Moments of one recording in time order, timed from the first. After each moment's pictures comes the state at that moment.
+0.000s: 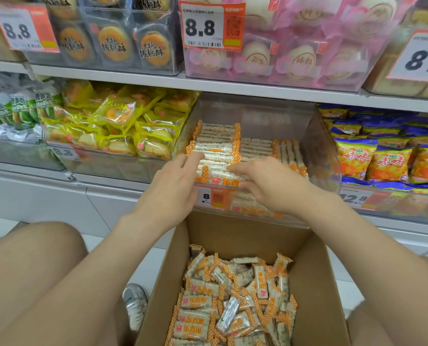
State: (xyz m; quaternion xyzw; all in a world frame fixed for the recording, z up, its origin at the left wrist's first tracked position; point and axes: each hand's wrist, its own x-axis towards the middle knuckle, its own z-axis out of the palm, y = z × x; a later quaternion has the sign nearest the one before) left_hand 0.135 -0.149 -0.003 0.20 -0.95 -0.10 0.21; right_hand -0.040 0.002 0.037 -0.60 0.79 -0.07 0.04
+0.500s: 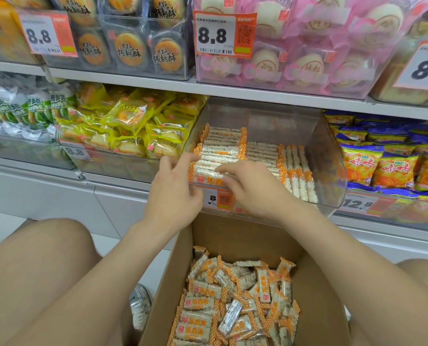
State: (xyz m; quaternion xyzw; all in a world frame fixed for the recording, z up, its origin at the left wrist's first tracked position) left_hand 0.144 -0.137 -0.004 0.32 -0.88 -0.21 0.29; right_hand -0.016 -0.025 0.023 -0.60 0.78 -0.18 0.04
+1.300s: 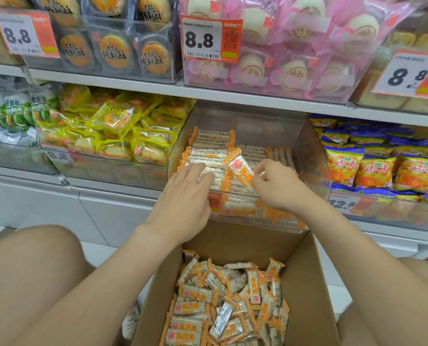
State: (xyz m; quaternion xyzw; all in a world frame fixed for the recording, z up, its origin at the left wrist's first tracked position) left_hand 0.125 -0.128 -0.012 0.18 -0.97 -0.01 0.16; right_hand -0.049 0.013 0.036 -0.40 0.88 -0.21 0.13
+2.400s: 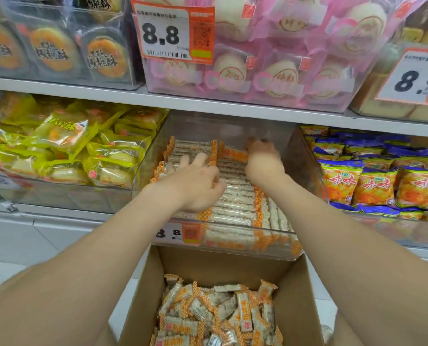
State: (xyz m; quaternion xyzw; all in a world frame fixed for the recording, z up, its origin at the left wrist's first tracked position) left_hand 0.003 -0.171 0.019 0.20 -0.97 -0.10 -0.07; right_hand -0.170 -0.082 0.008 -0.31 0.94 -0.11 -0.03
